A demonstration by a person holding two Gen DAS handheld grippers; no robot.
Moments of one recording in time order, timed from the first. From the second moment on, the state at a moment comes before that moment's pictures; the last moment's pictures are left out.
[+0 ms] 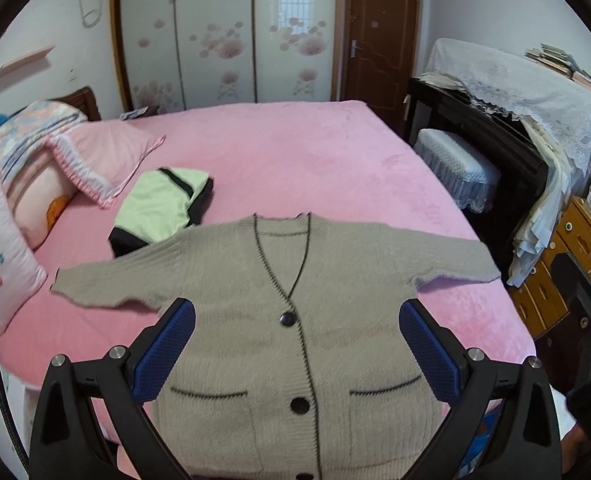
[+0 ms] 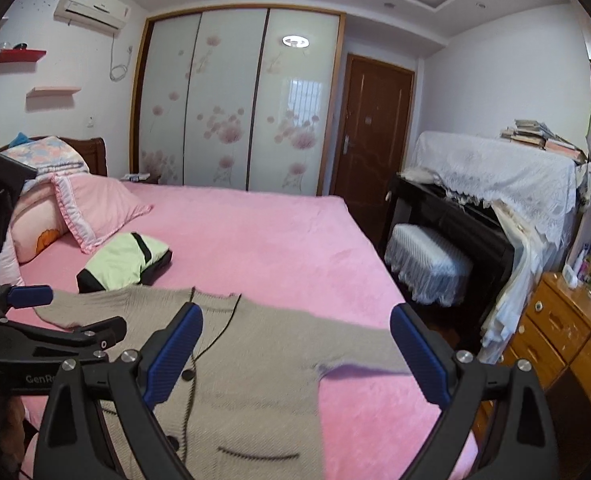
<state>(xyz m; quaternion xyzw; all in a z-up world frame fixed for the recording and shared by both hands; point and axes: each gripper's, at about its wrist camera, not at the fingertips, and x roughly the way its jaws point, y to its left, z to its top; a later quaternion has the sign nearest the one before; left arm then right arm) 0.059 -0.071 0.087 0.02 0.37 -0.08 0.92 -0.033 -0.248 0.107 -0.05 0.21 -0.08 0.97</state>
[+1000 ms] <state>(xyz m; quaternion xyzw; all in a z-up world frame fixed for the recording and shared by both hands) 0.243 -0.290 0.076 0.08 0.26 -0.19 0.94 0.098 -0.527 0.036 0.13 0.29 -0.21 0.93</state>
